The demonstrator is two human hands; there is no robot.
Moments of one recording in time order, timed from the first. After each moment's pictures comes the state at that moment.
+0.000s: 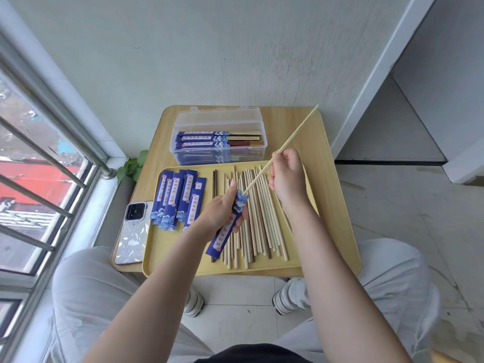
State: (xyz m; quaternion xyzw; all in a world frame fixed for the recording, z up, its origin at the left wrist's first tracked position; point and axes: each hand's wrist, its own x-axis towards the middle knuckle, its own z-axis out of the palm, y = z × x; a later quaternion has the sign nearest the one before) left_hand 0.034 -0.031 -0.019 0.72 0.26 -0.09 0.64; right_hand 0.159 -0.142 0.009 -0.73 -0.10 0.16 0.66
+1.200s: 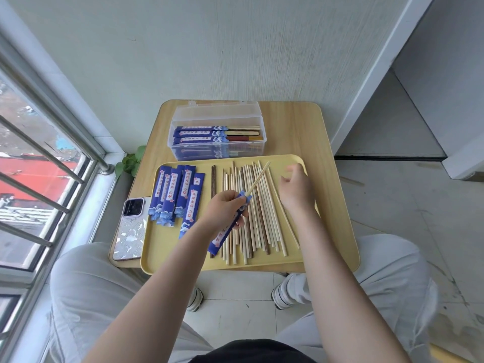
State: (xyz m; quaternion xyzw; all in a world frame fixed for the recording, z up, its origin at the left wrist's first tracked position) left_hand 0.036 -0.039 -0.030 0.68 0.32 -0.04 0.66; right_hand 0.169 -0.167 -0.024 -0.92 -0.09 0.14 0.37
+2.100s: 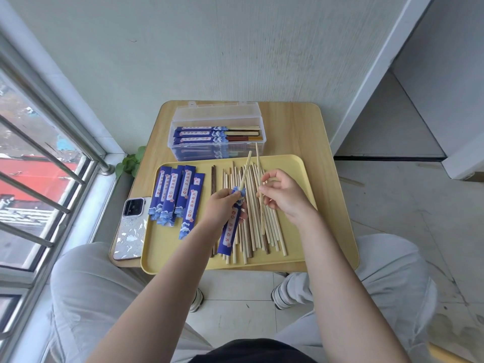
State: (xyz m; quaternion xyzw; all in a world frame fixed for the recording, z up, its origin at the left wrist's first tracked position) left_hand 0.038 -0.046 -0.028 0.58 0.40 0.04 0.71; right_hand 0.155 -0.174 -0.019 -0.72 -0.14 0.35 0.58
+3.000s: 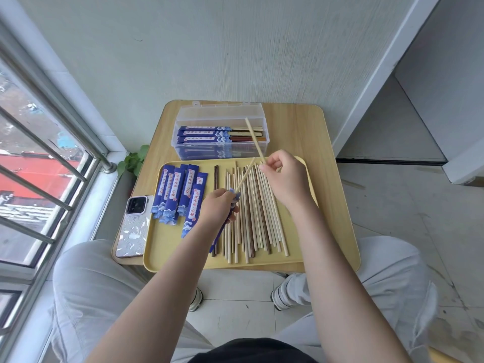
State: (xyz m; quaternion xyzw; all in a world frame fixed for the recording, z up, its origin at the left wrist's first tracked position) left_hand 0.033 -0.038 -0.025 0.61 0.43 0.05 0.66; right_hand 0.152 -0.152 0.014 -0.86 -0.23 0.08 0.45
